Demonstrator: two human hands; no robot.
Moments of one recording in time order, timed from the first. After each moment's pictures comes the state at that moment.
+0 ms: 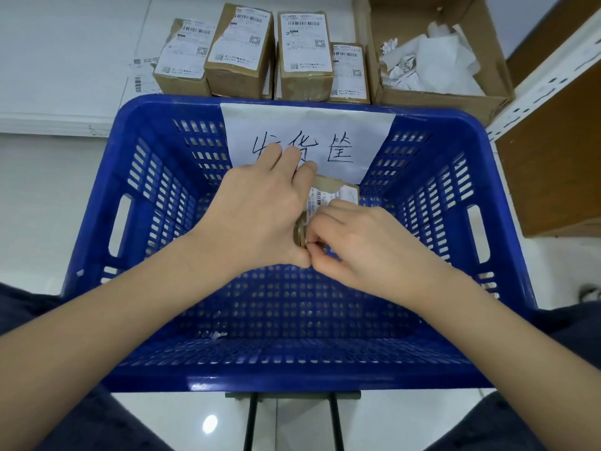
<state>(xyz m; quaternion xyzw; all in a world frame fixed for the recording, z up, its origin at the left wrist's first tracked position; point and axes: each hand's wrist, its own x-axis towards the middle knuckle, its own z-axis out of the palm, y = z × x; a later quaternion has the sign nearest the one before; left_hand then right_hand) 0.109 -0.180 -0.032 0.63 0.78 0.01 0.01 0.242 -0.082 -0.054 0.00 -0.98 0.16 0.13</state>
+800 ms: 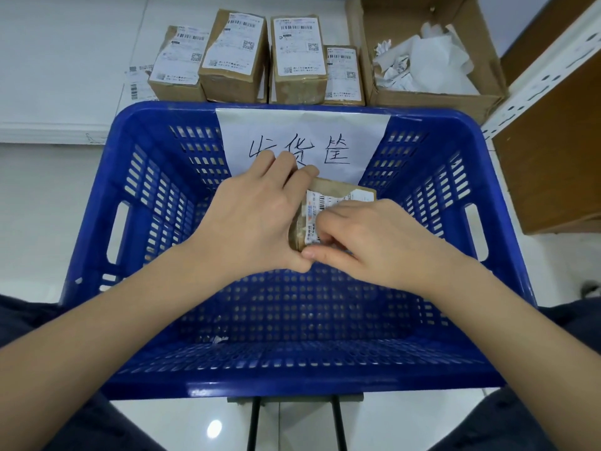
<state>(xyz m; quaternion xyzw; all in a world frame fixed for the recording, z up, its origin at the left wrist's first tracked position) 0.108 -0.182 -0.041 0.63 0.77 0.05 0.01 0.247 -0.064 -0.050 0.01 -0.99 0.14 0.07</state>
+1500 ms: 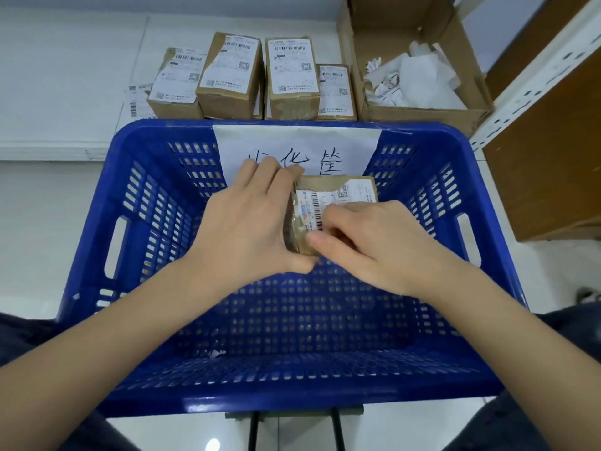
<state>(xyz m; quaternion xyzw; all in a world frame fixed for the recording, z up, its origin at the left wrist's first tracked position) 0.110 -0.180 -0.041 0.58 0.80 0.16 0.00 0.249 -0.060 -0.034 -0.08 -0.98 0.17 0.05</state>
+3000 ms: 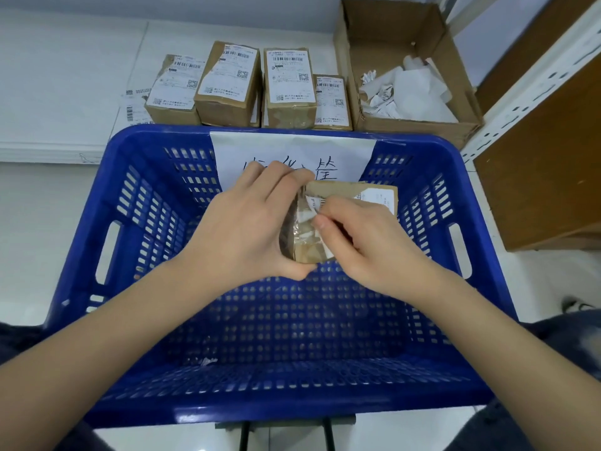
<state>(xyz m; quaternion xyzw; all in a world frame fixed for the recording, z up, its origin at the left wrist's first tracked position) 0.101 -0.178 -0.041 0.64 0.74 0.21 -0.01 0.242 -0.061 -0.038 -0.10 -0.94 0.30 0.16</state>
